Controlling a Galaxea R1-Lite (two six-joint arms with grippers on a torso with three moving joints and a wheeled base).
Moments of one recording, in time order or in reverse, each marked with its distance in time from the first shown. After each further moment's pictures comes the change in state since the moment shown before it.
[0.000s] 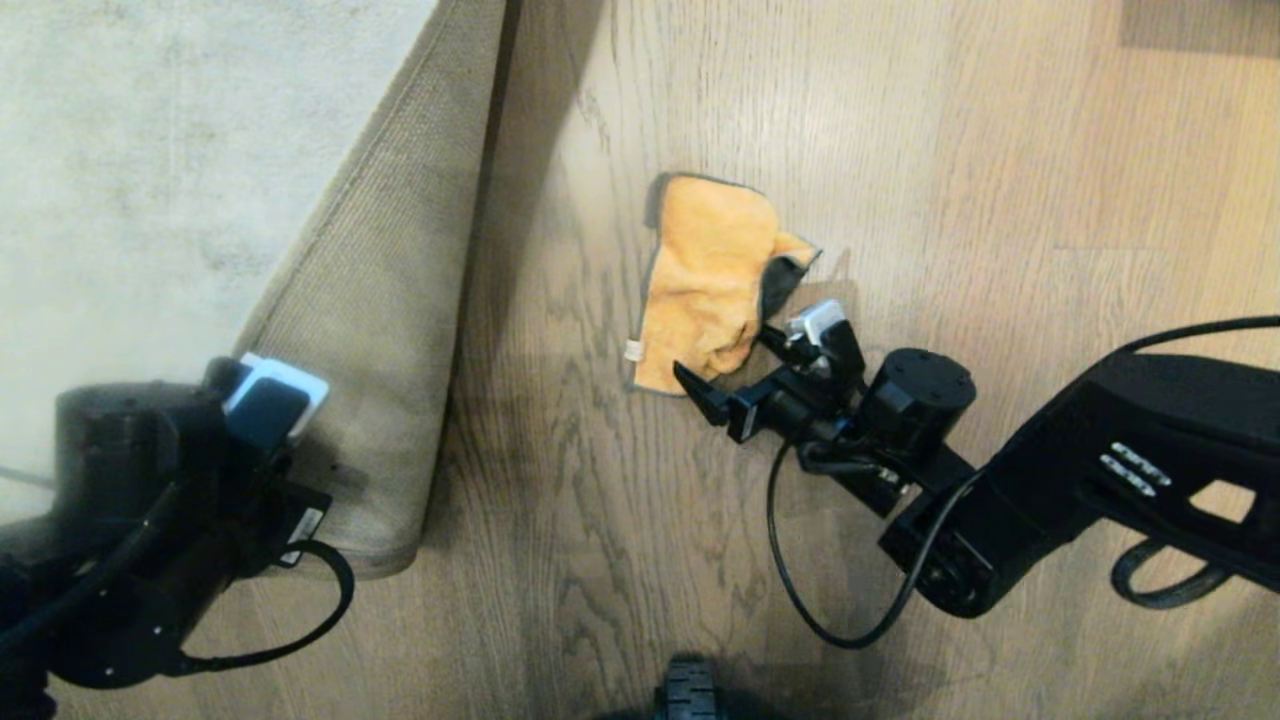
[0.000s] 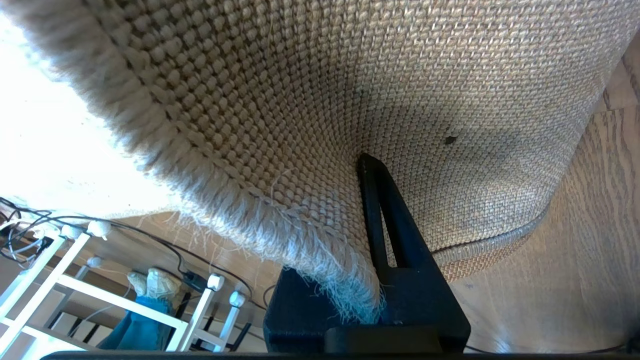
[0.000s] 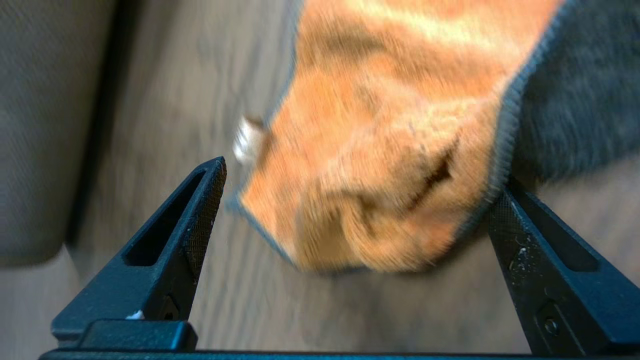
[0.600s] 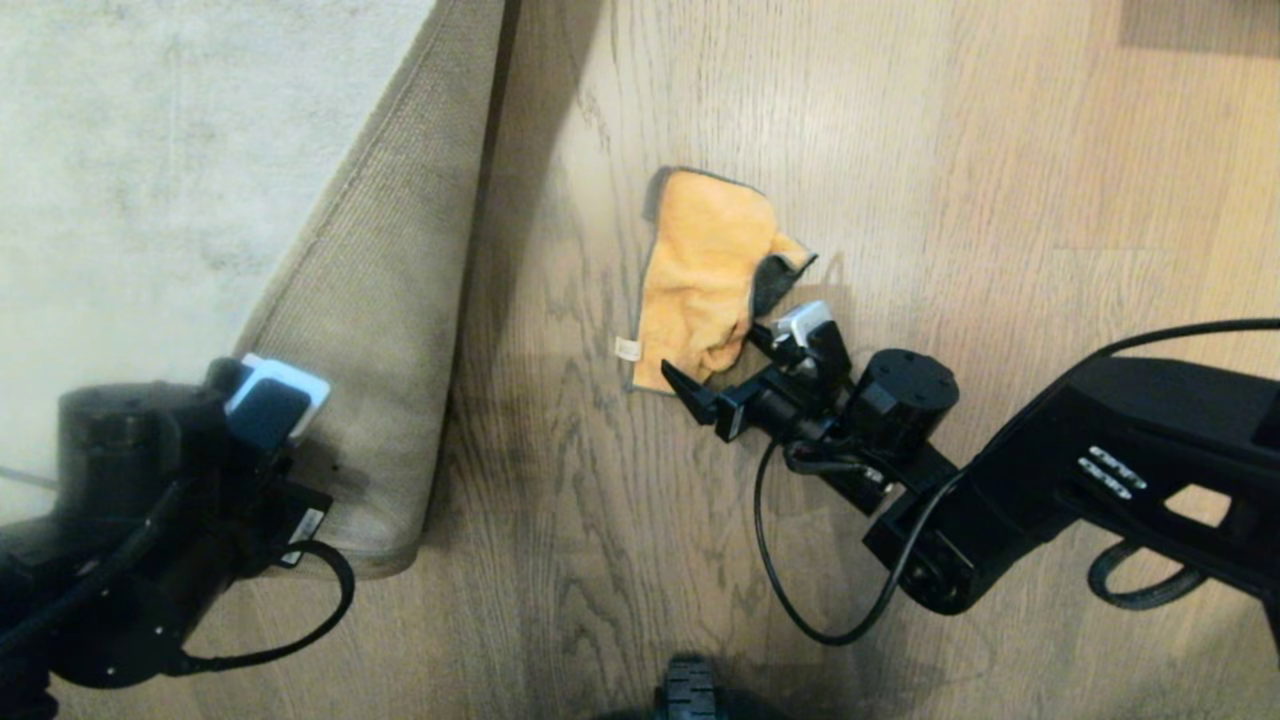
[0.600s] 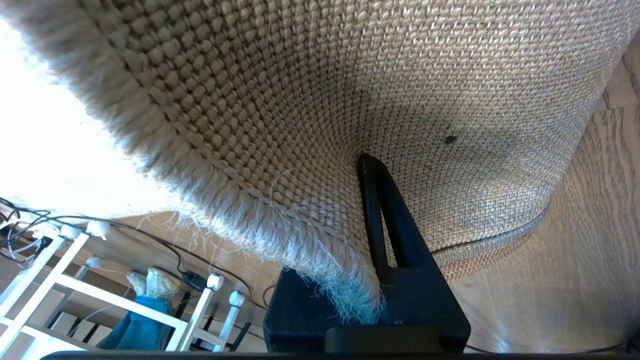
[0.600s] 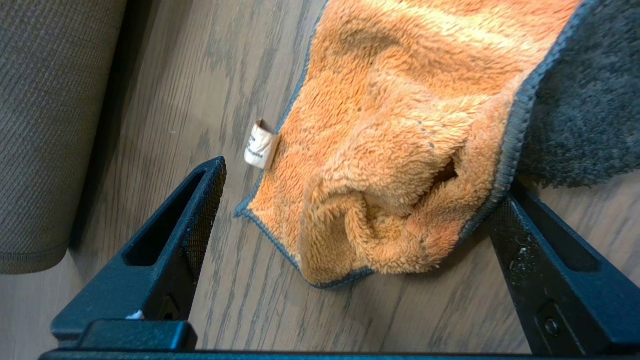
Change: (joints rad) left arm 0.000 0.003 0.000 0.001 -0.001 -0.001; right arm 0.014 0.027 -0.032 -0.001 0.000 -0.004
